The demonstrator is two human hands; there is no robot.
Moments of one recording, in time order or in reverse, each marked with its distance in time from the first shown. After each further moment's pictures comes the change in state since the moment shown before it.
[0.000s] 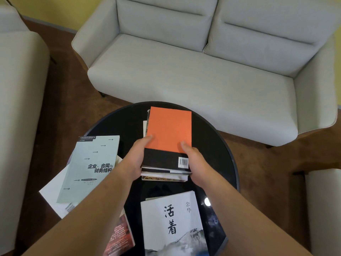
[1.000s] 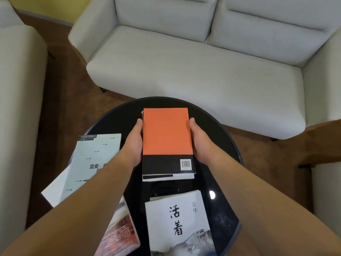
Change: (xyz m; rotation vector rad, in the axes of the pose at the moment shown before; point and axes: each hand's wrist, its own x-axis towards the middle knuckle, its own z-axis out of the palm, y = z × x) left_hand 0.012 0.030 0.002 -0.102 0.110 0.028; right_hand 0.022 -0.050 0.006 0.003 -0.052 -0.031
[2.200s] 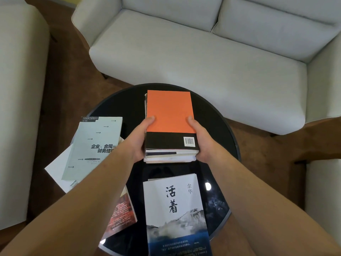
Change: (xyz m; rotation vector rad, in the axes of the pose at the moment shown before) left_hand -0.028 -0.021 -0.006 -0.026 -0.140 -0.112; right_hand -0.022 0.021 -0.012 0.149 -0.080 0.174
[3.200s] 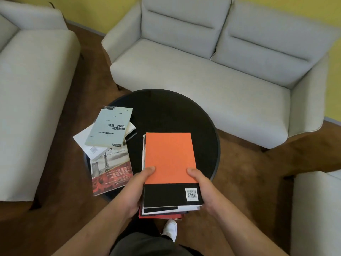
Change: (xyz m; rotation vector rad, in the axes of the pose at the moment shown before) left_hand -0.197 -0.181 -0.005 0.030 0.037 0.054; right_hand -0.179 0.160 -0.061 -0.215 -0.049 -0.077
